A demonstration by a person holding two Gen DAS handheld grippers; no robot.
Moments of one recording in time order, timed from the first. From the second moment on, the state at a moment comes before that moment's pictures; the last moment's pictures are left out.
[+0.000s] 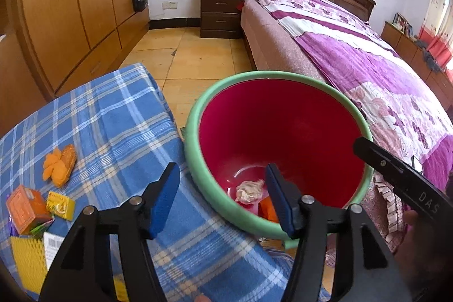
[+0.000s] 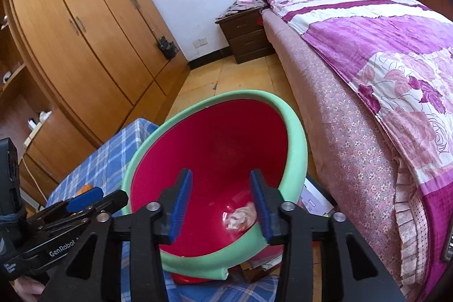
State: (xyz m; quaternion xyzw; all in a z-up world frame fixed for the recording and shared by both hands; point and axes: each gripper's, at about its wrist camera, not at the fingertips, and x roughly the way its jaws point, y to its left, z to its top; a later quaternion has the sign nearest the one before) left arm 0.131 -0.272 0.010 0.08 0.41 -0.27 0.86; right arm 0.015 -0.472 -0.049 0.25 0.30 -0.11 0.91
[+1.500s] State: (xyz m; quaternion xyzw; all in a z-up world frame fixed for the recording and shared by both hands) left arm 0.107 -0.037 0.006 -0.02 0.42 -0.06 0.91; right arm 0.019 -0.331 -0.037 0.19 0.34 -0.01 0.92
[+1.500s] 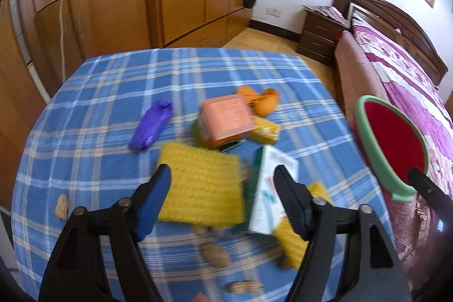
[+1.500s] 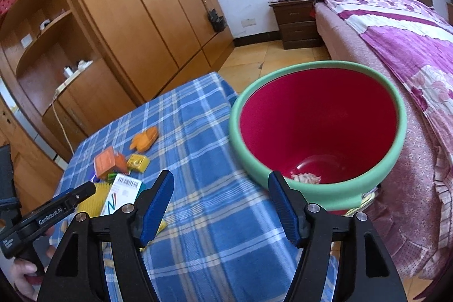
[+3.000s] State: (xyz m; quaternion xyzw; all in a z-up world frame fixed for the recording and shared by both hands) left arm 0.094 -0.005 -0.015 -0.09 0.44 -0.10 0.89; right arm 0.057 -0.235 -0.090 0.15 0.42 0.10 0.89
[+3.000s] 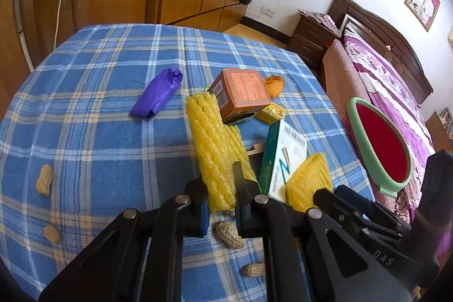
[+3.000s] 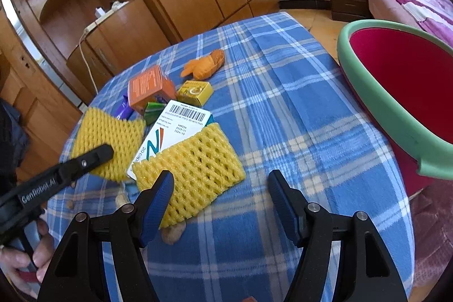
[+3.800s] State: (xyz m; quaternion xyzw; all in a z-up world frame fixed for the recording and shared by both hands) left arm 0.077 0.003 -0.002 -0.08 0.42 -0.10 0.90; right arm 0.045 -0.222 -0.072 0.14 0.37 0.14 0.91
